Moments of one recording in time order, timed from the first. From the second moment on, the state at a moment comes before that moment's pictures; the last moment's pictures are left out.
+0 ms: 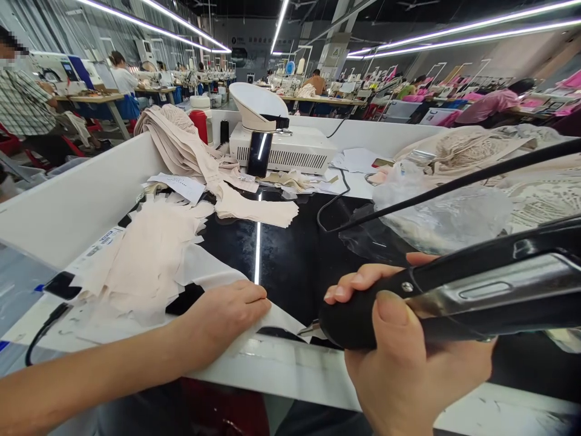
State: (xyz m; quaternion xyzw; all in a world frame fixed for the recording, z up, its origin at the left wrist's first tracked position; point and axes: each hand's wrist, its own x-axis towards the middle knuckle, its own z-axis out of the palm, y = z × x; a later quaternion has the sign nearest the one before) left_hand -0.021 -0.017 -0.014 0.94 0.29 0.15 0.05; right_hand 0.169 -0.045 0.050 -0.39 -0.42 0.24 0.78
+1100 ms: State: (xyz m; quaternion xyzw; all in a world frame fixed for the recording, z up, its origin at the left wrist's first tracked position) left_hand -0.026 -0.028 -0.013 0.96 0.24 0.15 -0.05; right_hand 0.160 -0.022 0.053 -0.35 -0.42 0.28 0.79
